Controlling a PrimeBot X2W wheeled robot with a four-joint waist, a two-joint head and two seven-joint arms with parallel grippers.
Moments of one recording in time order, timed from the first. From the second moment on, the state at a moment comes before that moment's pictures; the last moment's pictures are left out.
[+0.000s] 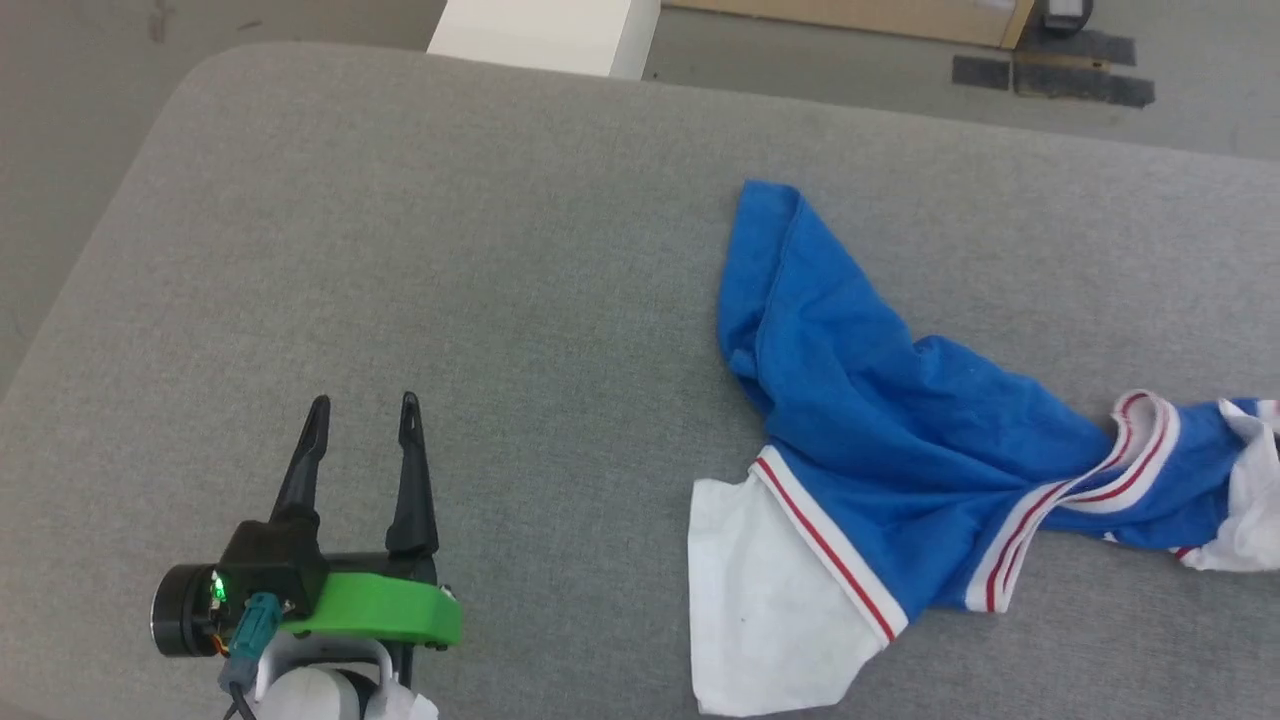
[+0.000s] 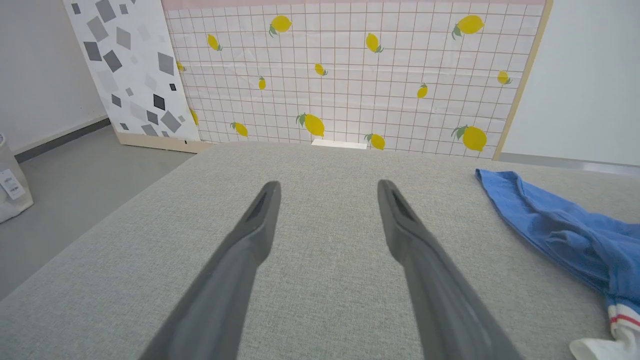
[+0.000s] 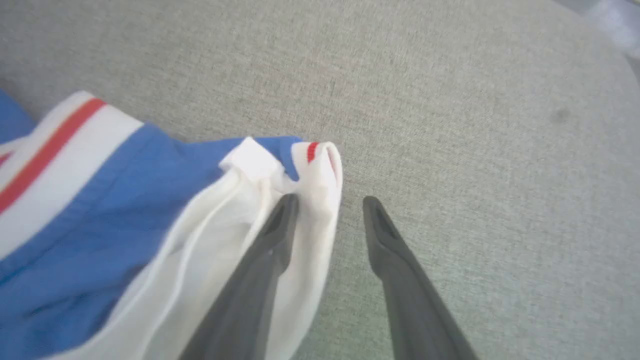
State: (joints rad) left arm -0.04 0.05 -0.04 -0.02 -0.10 0.01 -0.26; right arm -0.54 -0.82 0.65 0.80 0.86 0.13 0.08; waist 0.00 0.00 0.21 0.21
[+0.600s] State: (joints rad) left arm 0.02 0.05 -0.05 -0.03 -0.03 -0.04 -0.26; right arm -0.45 -0.64 0.10 0.45 0.40 0.13 -0.26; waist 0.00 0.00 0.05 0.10
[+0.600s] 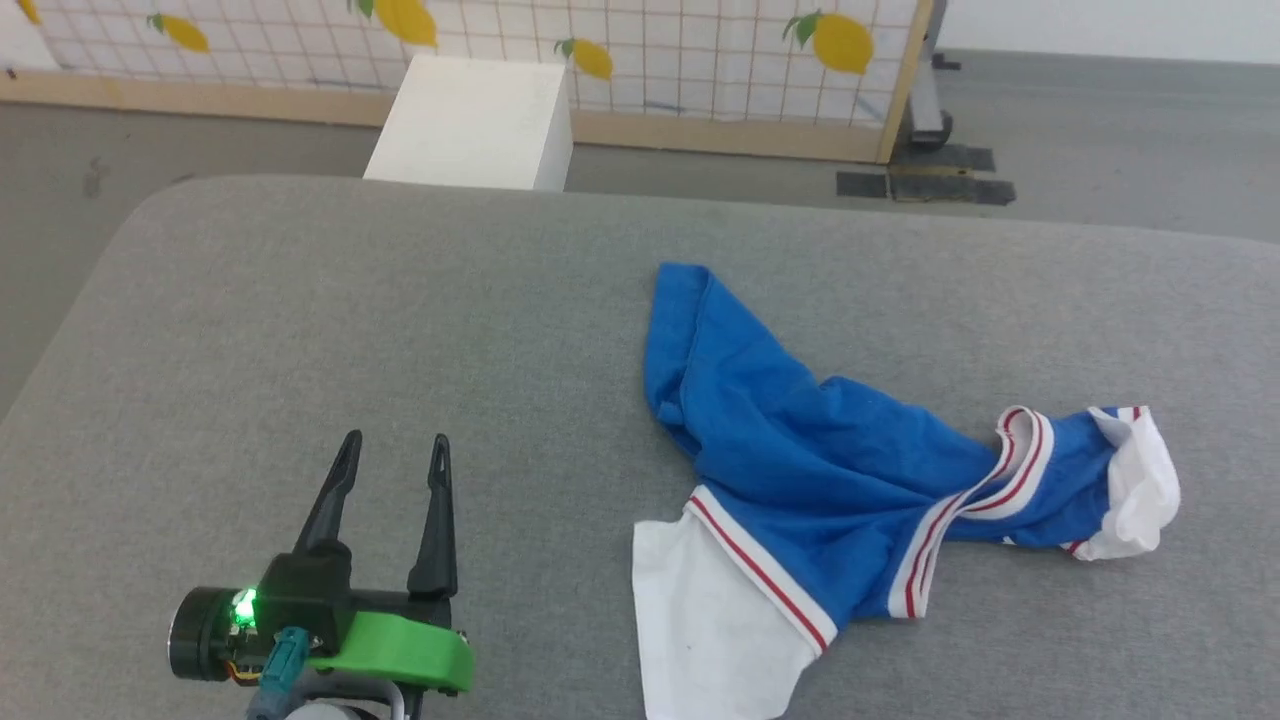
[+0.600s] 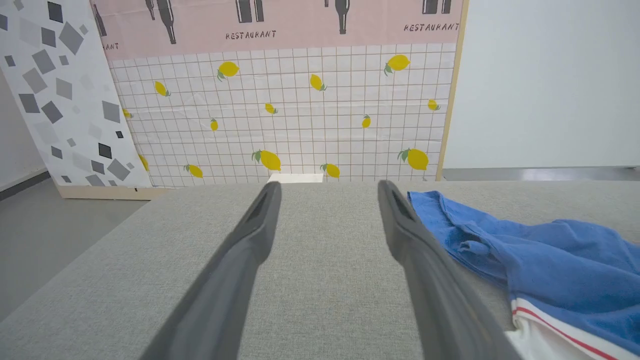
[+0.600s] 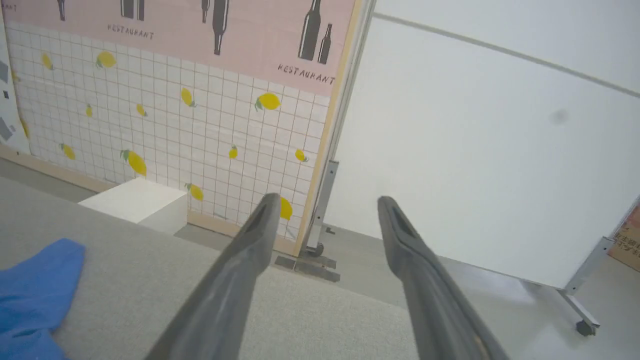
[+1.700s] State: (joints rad) left arm -0.31 0.36 -0.90 0.18 -0.12 -0.13 0.19; right arm 0.10 -0.09 -0.10 -0.03 0.10 0.13 -0.26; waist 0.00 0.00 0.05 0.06
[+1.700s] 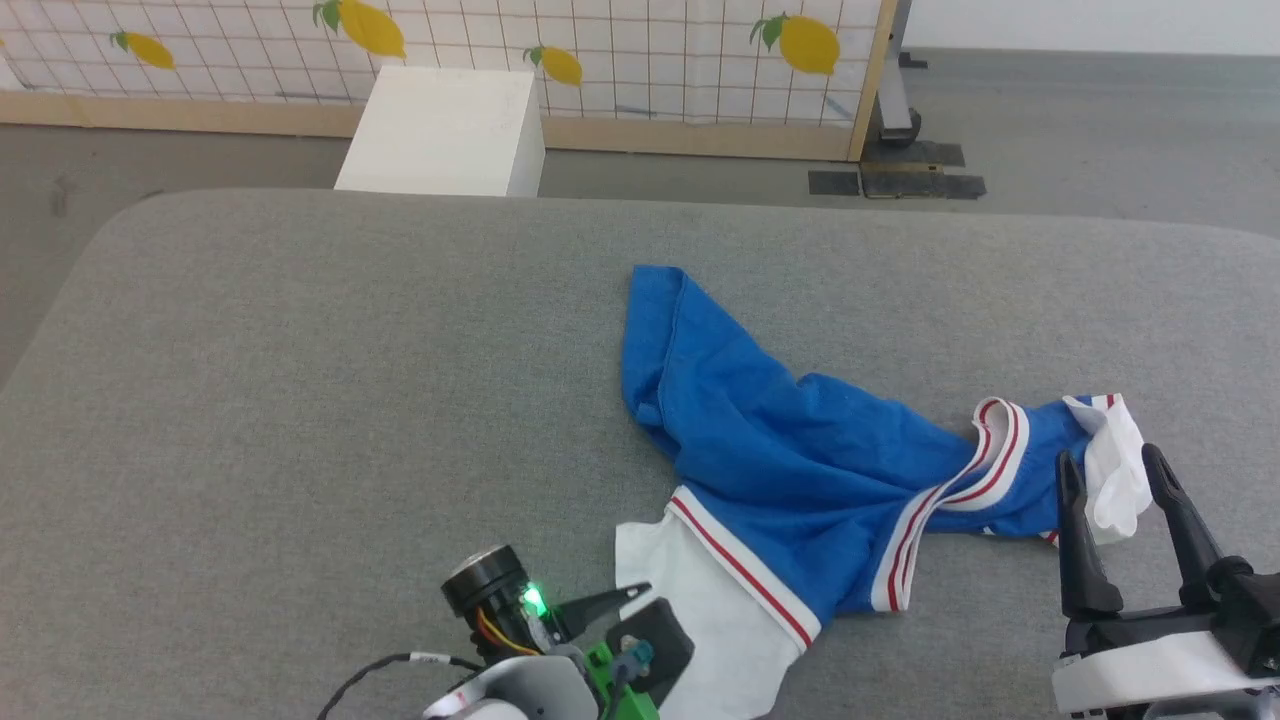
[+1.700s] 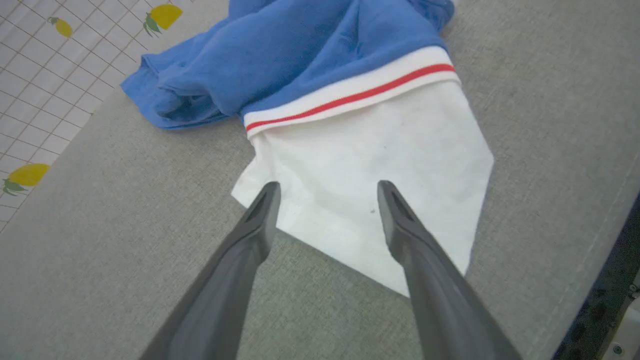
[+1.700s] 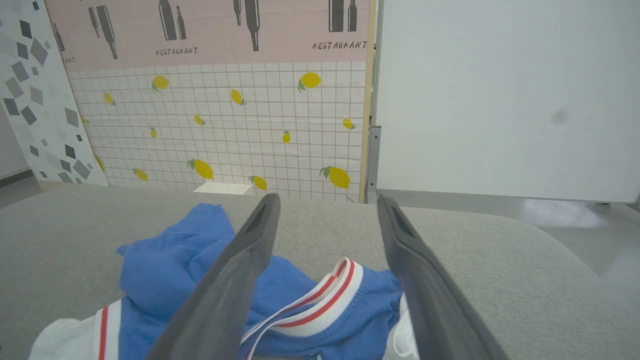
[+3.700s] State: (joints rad) left arm -0.94 0.83 -1.28 0.31 -0.78 -0.13 0.77; right arm -0.08 -0.08 -0.03 0.06 0.03 0.13 -0.26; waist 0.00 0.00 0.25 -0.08
